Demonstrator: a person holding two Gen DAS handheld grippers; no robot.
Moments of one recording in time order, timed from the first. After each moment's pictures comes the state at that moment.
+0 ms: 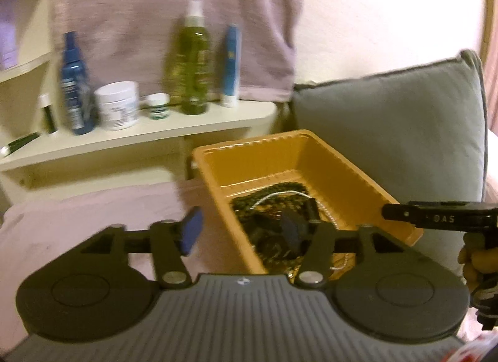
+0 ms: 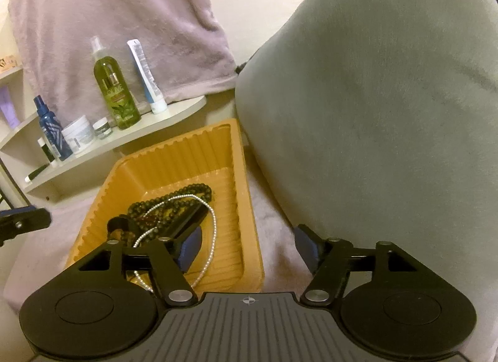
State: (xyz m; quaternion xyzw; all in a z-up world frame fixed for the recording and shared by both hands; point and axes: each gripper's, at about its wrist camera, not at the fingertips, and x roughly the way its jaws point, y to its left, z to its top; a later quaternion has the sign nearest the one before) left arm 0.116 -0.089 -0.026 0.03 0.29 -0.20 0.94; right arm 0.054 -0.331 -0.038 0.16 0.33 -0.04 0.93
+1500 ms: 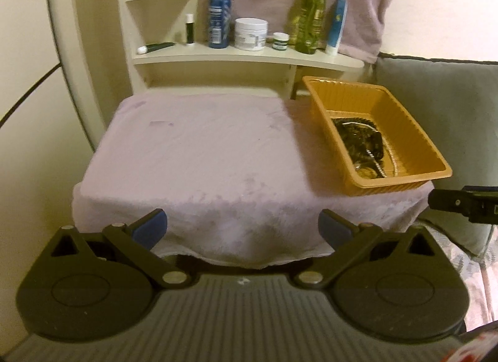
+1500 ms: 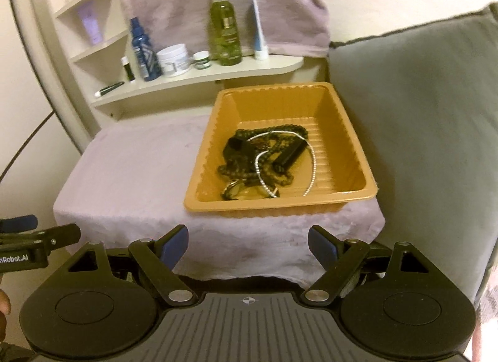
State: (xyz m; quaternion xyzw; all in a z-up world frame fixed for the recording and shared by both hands) left arm -0.005 0.002 -0.018 -0.01 0.39 -0.03 0.92; right arm -0.013 -0.197 0.030 0.07 0.42 0.03 0.90
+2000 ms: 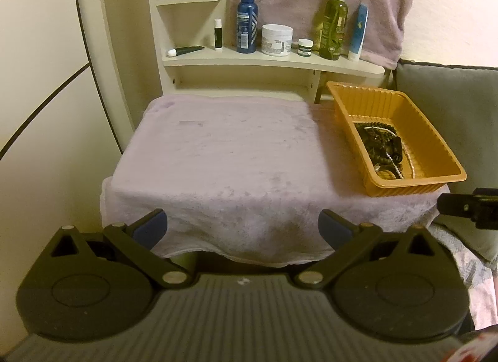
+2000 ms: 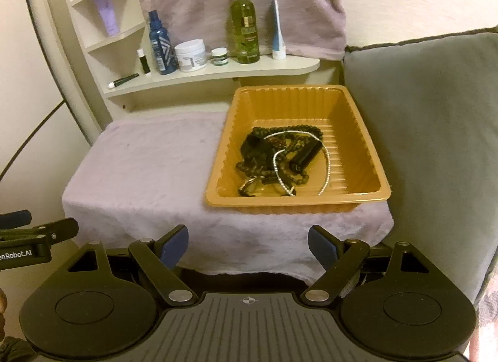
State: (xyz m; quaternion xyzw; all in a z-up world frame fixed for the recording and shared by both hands) left arm -0.020 0.011 -0.010 -0.01 0.38 0.01 0.93; right arm -0.017 -0.179 0.037 0.05 0.43 0.05 0.90
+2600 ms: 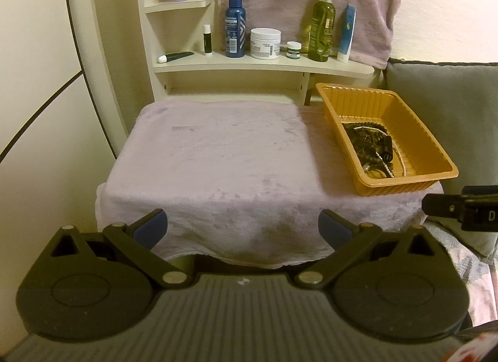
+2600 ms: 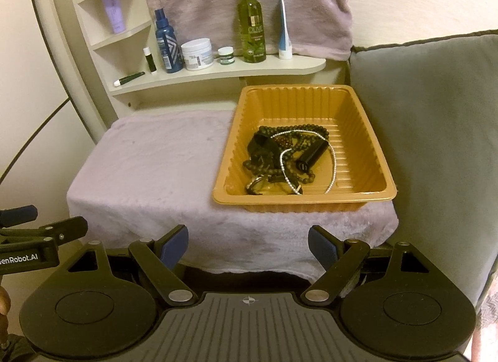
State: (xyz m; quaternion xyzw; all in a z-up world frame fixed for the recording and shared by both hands) left arm -0.024 0.003 -0.007 0.00 0.37 0.00 0.93; right arm -0.019 -0.174 0.036 0.05 0.43 0.06 0.90
